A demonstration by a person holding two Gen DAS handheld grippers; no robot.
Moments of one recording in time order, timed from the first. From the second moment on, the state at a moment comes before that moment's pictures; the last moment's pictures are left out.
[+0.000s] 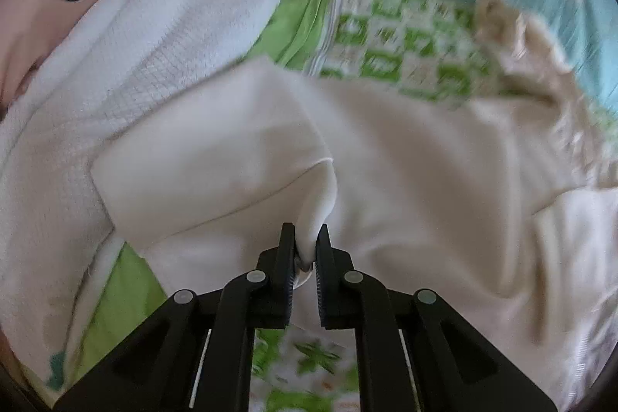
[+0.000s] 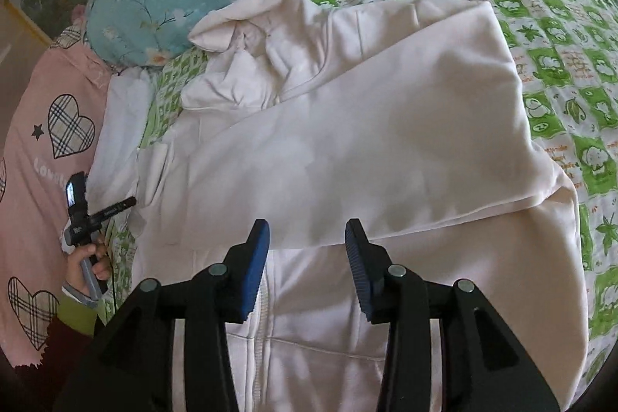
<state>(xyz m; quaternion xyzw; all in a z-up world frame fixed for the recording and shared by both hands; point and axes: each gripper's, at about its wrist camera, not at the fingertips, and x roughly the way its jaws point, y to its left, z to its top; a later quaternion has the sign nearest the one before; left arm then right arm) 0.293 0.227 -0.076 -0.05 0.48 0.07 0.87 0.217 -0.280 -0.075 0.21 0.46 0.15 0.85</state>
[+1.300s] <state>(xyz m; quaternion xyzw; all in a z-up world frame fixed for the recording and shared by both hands) 0.222 -0.001 -0.052 -0.12 0.45 -0.17 0.87 0.239 -0.307 -0.094 0.24 0.45 0.17 0.84</state>
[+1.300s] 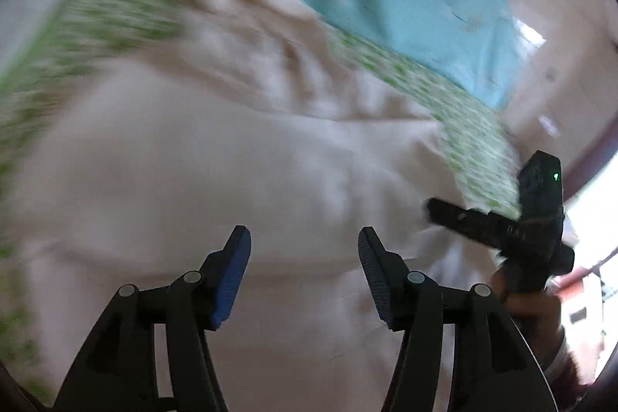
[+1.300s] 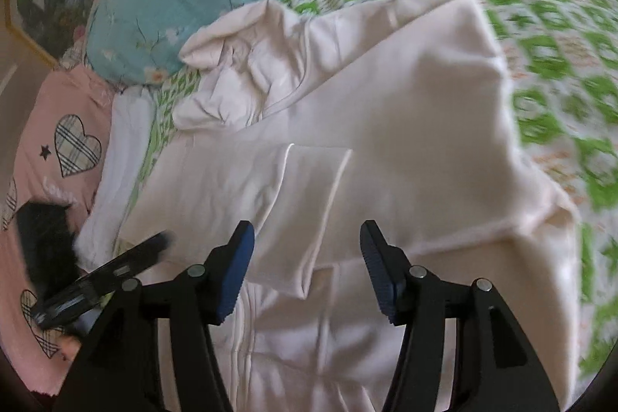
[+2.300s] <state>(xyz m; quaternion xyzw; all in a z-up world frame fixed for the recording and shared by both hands) 0.221 0.108 -0.113 -0.06 0.45 0.11 0.89 0.271 -0.355 -0.104 0.20 0.47 0.07 0.86</state>
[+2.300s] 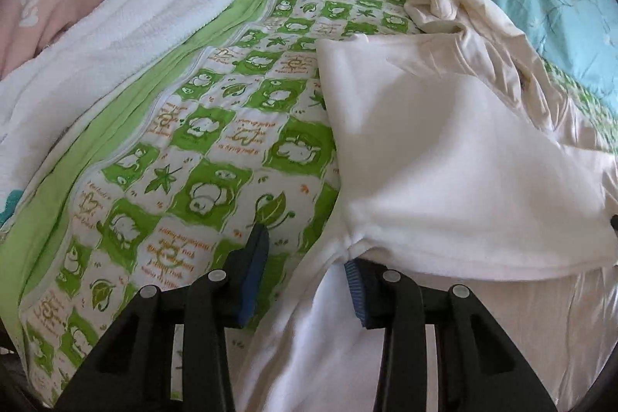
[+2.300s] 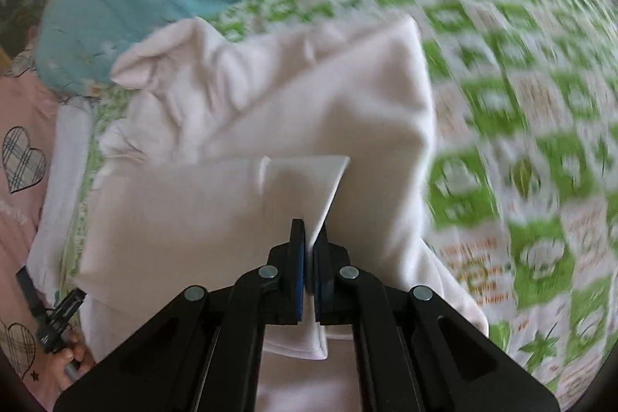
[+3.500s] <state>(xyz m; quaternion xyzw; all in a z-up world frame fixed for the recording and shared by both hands) 0.279 0.107 -0.068 -0.22 0.47 -0.13 0.85 0.304 -0.305 -0.077 0.25 0.45 0.16 0.84</state>
